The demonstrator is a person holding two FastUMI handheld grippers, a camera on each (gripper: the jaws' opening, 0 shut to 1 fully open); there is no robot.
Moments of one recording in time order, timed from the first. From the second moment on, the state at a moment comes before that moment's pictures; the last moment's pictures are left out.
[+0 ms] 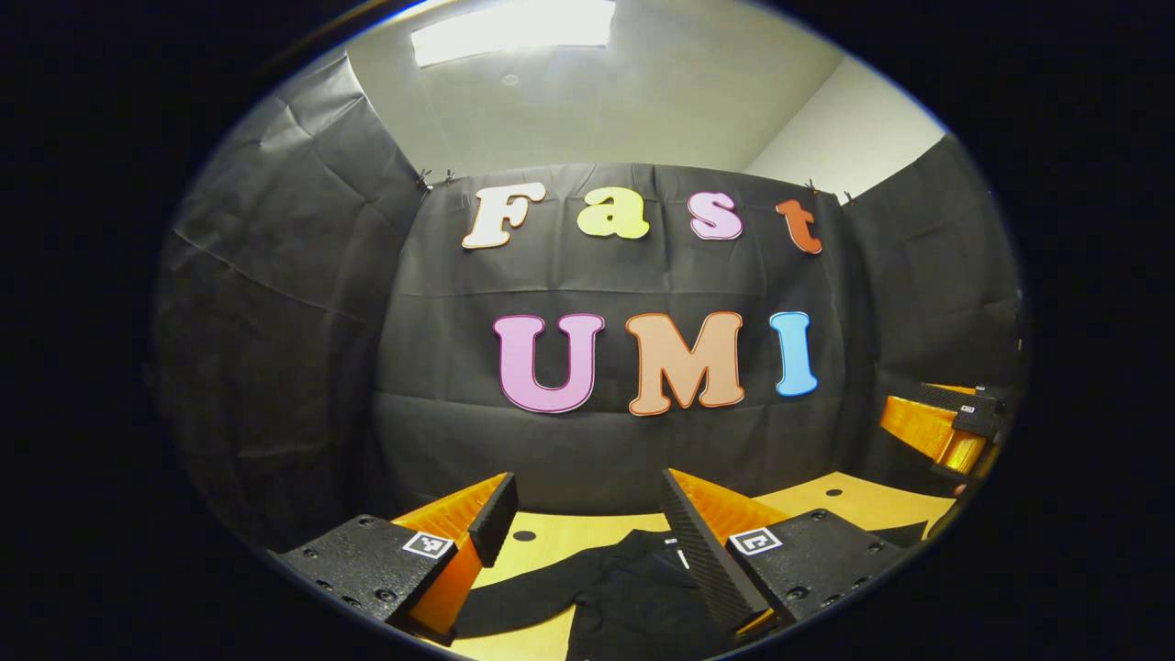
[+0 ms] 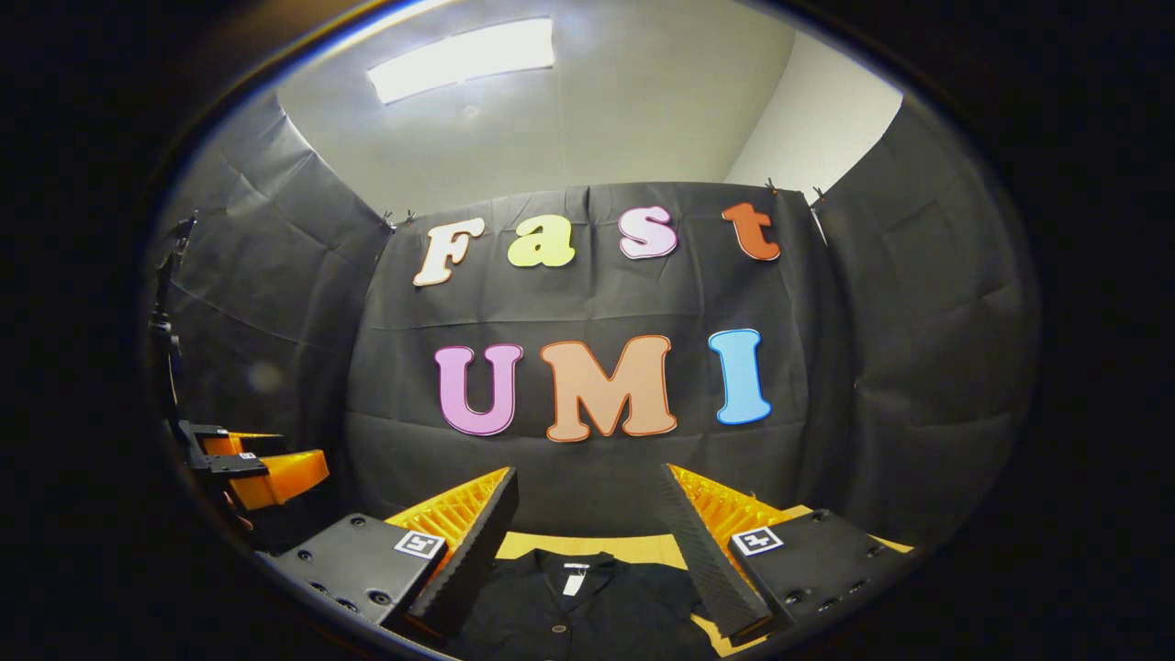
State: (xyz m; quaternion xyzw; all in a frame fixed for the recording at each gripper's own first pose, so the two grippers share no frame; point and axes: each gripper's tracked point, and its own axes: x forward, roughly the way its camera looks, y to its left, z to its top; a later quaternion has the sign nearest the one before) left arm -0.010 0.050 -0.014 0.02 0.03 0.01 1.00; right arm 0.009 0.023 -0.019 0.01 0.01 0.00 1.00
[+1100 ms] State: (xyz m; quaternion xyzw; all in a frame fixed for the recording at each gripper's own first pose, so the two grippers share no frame) left arm 0.000 0.053 -0.027 0.01 0.03 0.02 1.00; right arm 0.019 0.020 -0.027 0.01 0.02 0.01 1.00
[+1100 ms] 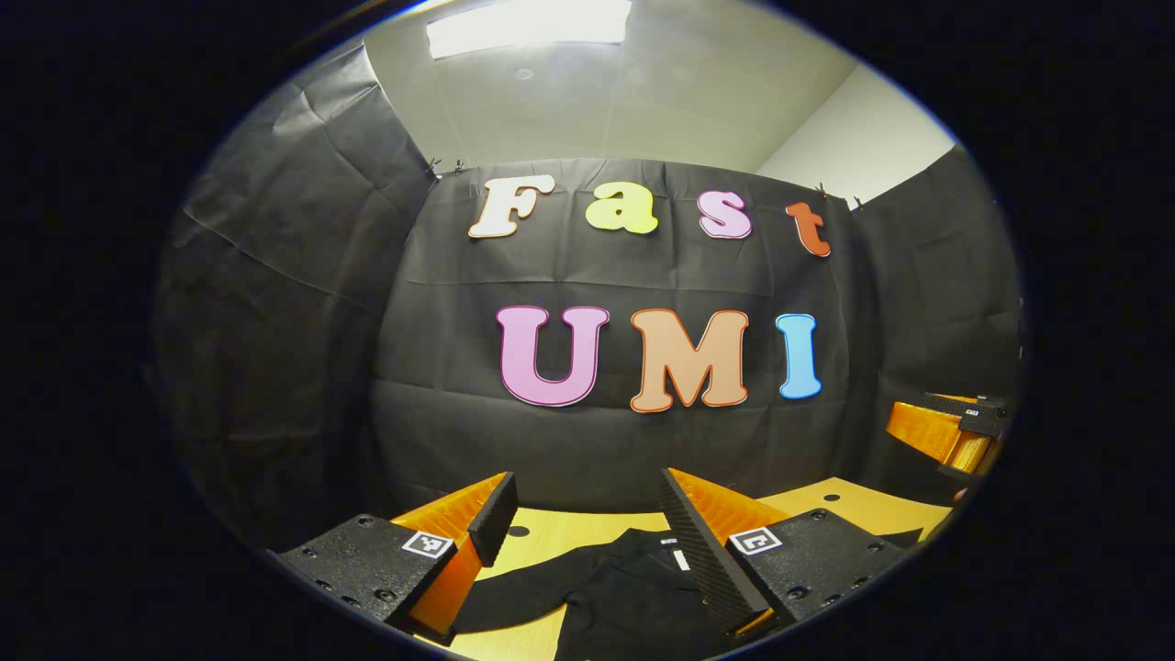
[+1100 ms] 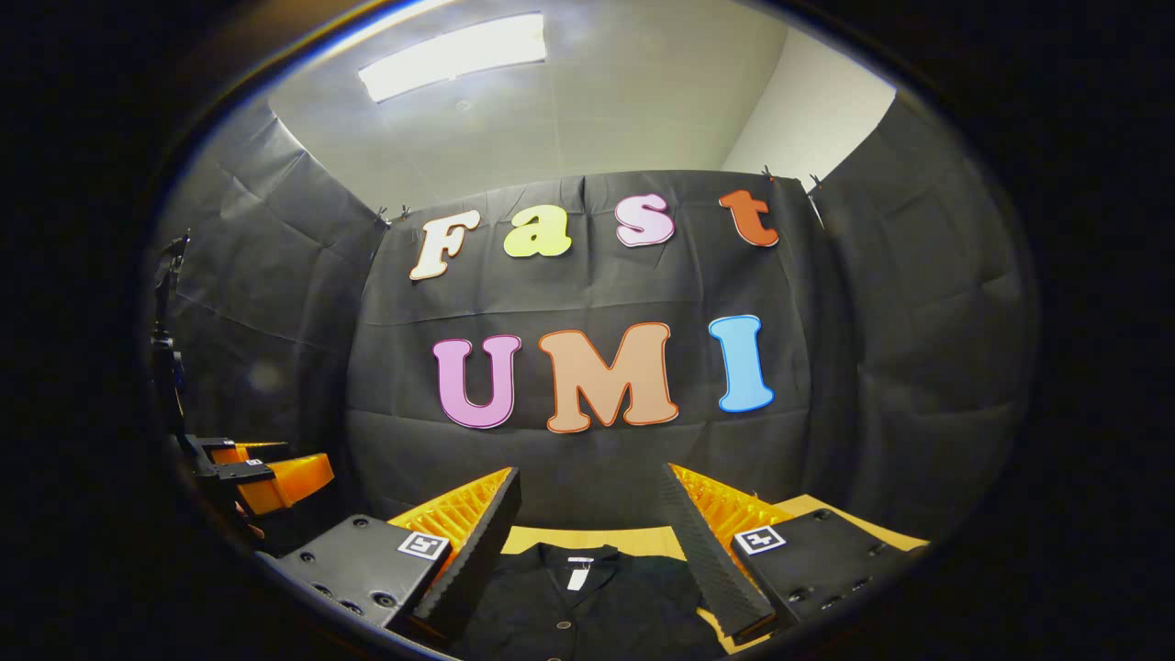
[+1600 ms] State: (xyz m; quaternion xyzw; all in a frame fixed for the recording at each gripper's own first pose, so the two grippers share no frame) left arm 0.008 0.032 -0.029 0.01 0.04 0.02 1.00; right arm 0.029 -0.008 -0.042 0.01 0.04 0.01 1.00
